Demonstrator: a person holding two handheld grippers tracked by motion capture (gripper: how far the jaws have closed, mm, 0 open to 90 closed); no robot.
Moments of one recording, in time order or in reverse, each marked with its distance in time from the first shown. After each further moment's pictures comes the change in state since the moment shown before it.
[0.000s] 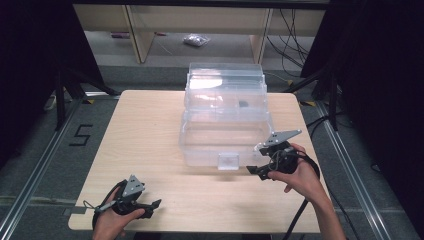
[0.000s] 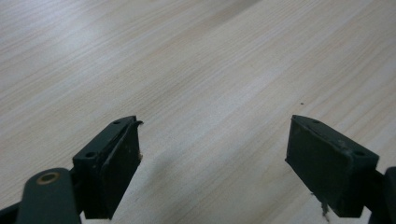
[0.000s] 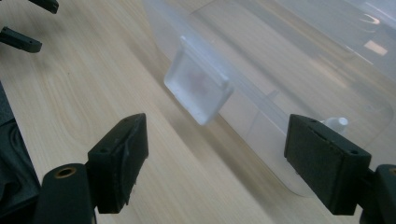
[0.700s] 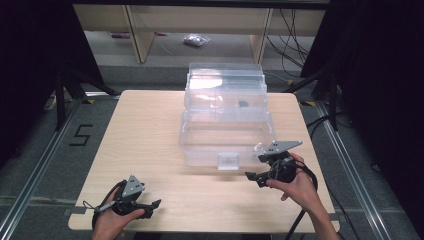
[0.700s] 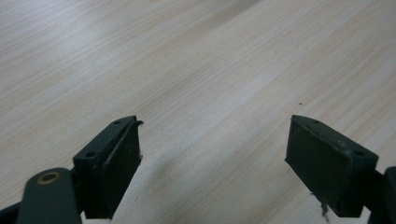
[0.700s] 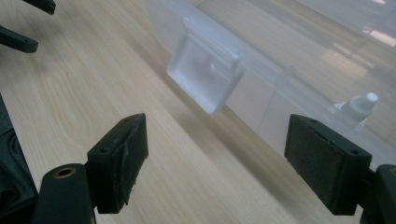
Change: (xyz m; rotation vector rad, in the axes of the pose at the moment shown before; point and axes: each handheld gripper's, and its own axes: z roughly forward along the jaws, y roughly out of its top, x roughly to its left) left arm -0.001 0.000 -0.001 -0.013 -0.010 -0.013; right arm 0.007 -0.025 0.012 -0.041 -0.004 0.058
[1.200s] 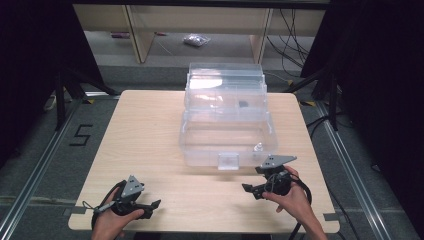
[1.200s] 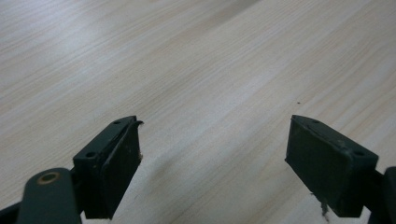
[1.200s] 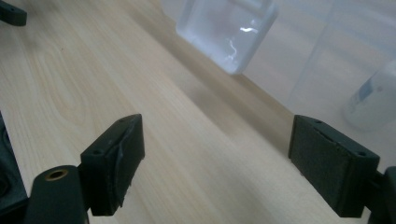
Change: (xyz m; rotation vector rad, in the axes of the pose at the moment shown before) left arm 0.001 0.000 -0.002 0.013 -0.003 0.018; right arm 0.007 -0.037 0.028 -0.005 0.026 0.018
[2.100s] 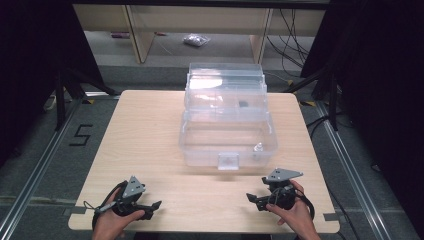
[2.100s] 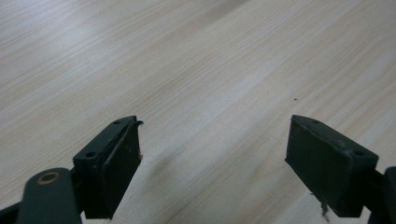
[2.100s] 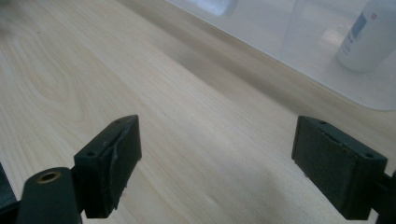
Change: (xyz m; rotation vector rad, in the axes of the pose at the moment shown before) left arm -0.001 0.000 0.001 0.017 -0.010 0.018; right arm 0.009 -0.040 0.000 -0.023 -0.064 0.084
